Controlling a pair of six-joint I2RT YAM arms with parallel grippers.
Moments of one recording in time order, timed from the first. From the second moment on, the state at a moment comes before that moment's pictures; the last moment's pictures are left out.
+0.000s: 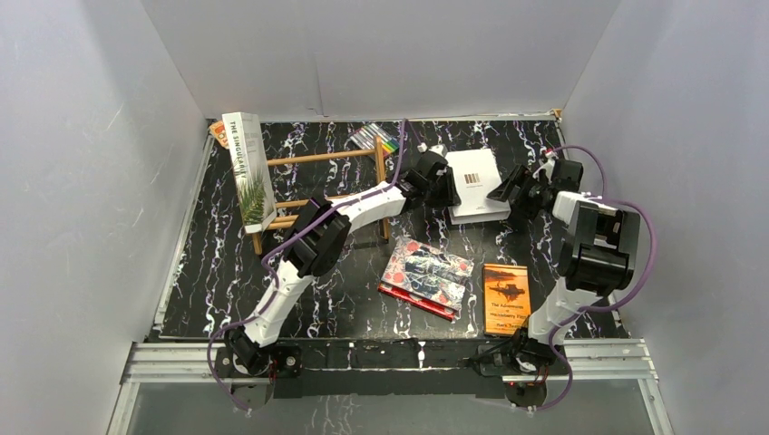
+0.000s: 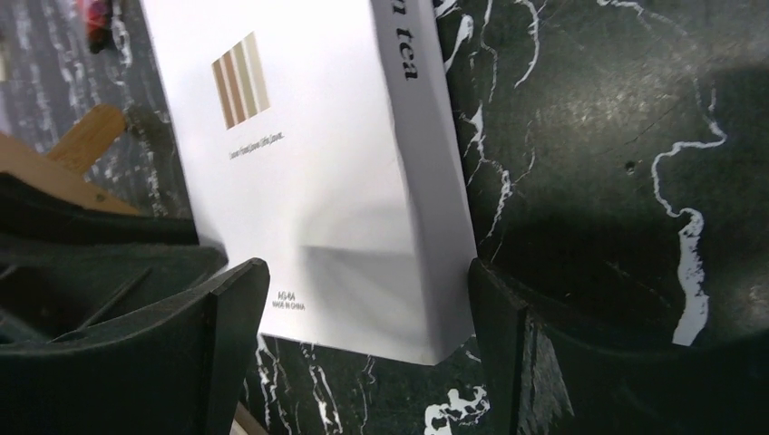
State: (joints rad) left arm -0.83 2.41 1.94 -0.18 0.05 -0.74; right arm -0.21 1.77 1.00 -0.10 -0.59 0.34
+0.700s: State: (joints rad) left arm -0.82 2.37 1.85 -0.13 0.18 -0.74; right arm -0.23 1.58 0.90 -0.08 -0.66 0.44
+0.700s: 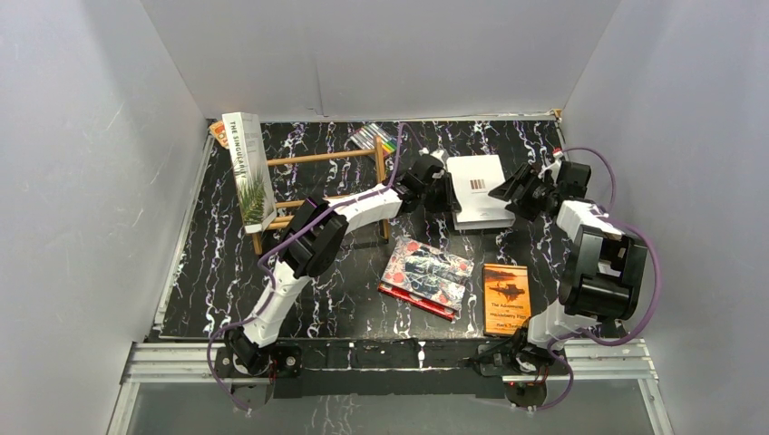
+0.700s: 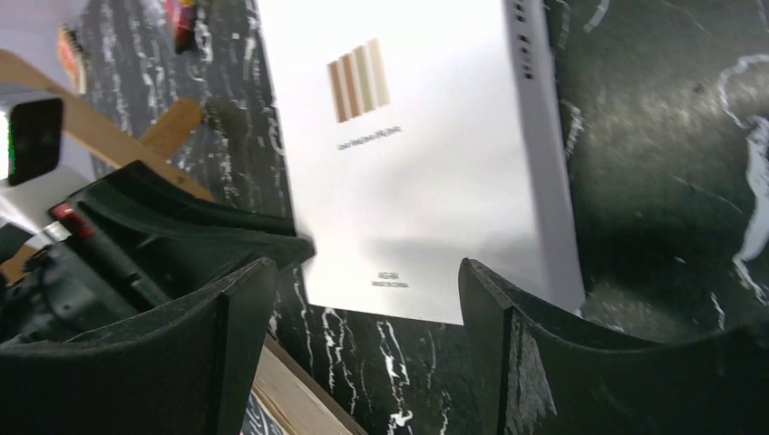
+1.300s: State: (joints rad) left arm -0.81 2.31 1.78 -0.15 0.20 -0.80; right arm -0.23 1.54 0.90 -0.22 -0.46 0.39
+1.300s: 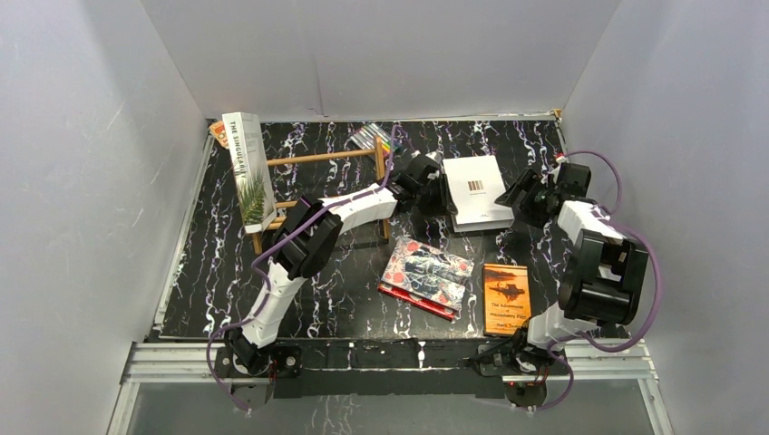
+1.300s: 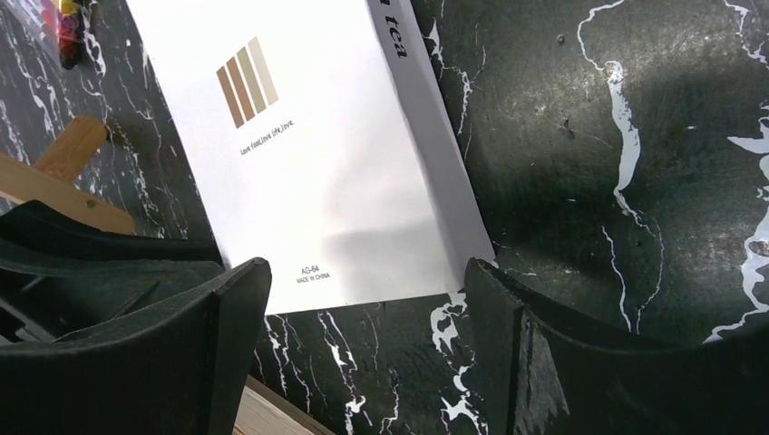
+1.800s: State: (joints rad) left arm -0.82 2.34 1.84 -0.22 0.06 -0.87; right arm -0.23 1.69 0.90 -0.17 -0.53 0.39
